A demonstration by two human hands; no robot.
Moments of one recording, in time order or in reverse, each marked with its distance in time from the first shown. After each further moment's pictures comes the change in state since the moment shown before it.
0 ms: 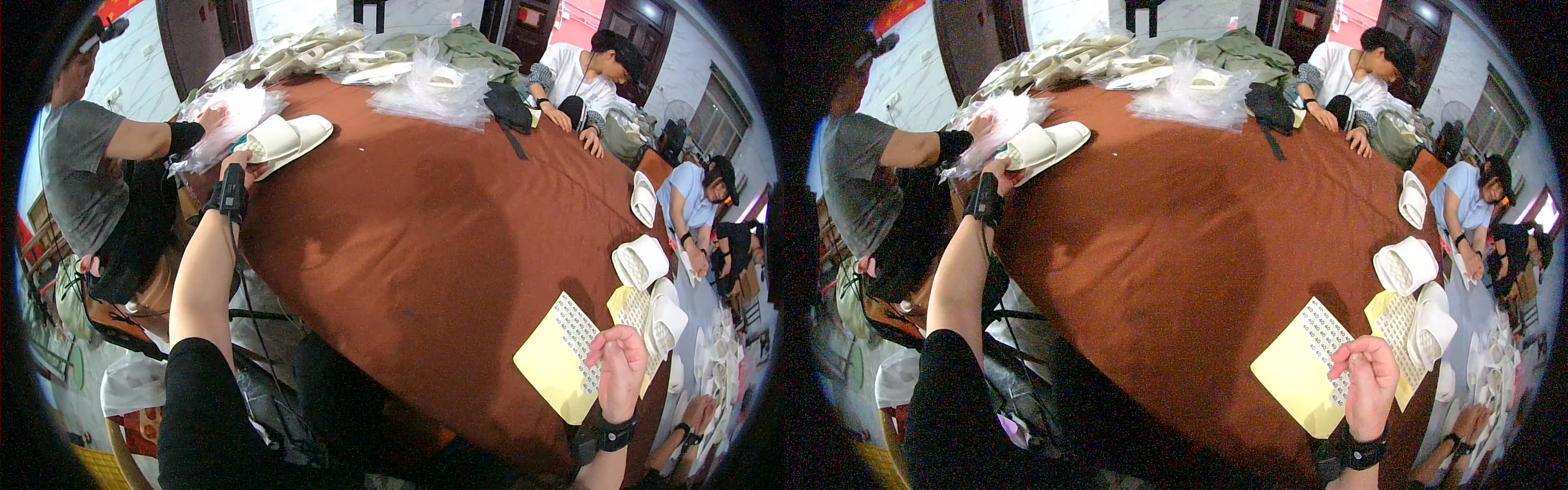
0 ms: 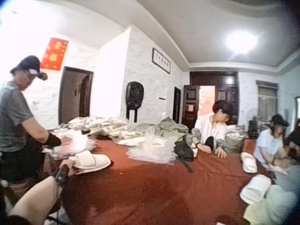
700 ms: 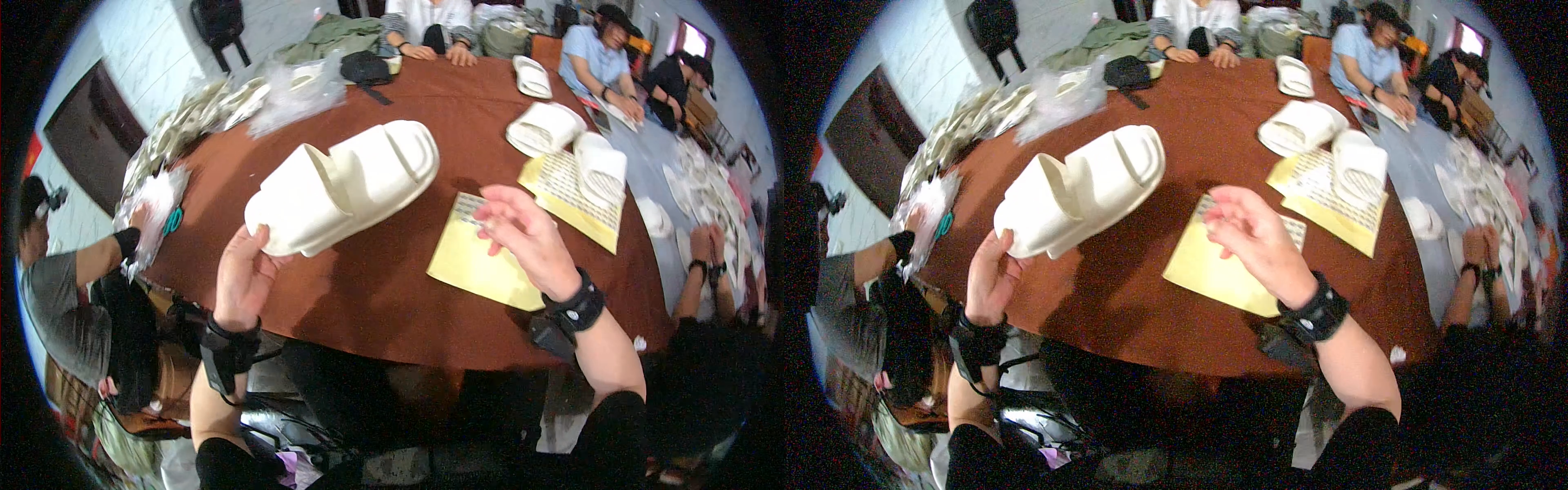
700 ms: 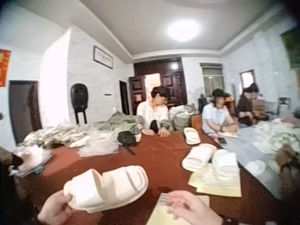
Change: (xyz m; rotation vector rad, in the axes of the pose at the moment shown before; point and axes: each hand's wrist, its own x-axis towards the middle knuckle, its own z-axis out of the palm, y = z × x) left_hand -0.350 -0.045 0.088 0.014 -0.941 -0.092; right_hand -0.007 0.005 -0.001 0.066 -0.133 0.050
